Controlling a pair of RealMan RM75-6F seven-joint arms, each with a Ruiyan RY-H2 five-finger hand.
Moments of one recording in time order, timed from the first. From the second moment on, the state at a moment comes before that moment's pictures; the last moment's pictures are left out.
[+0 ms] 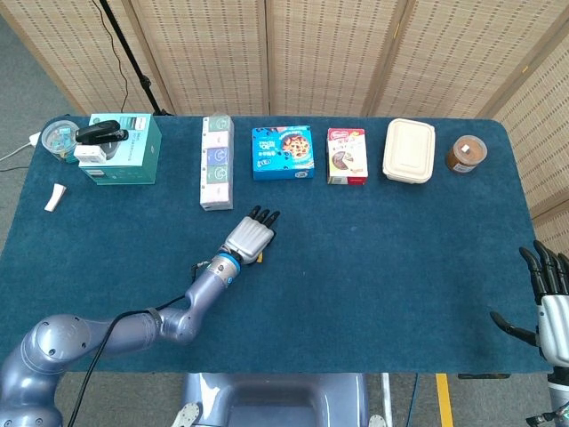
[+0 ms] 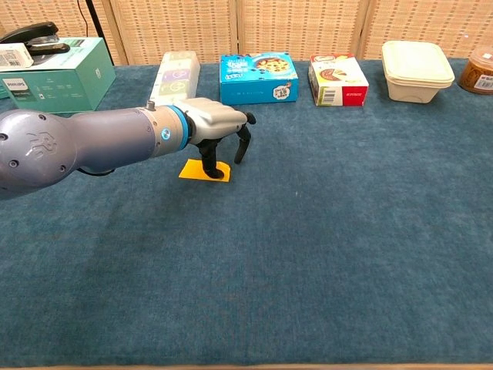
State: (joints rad) left arm -1.17 -1.81 -0.13 -1.13 0.71 0.72 0.65; right arm 0.02 -1.09 0.11 -1.65 -1.54 1.62 0.07
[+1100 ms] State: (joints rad) left arm -1.19 -1.82 -0.13 -1.11 0.66 0.71 0.68; right arm 0.02 -1.08 0.11 -1.65 -1.54 1.62 0.07
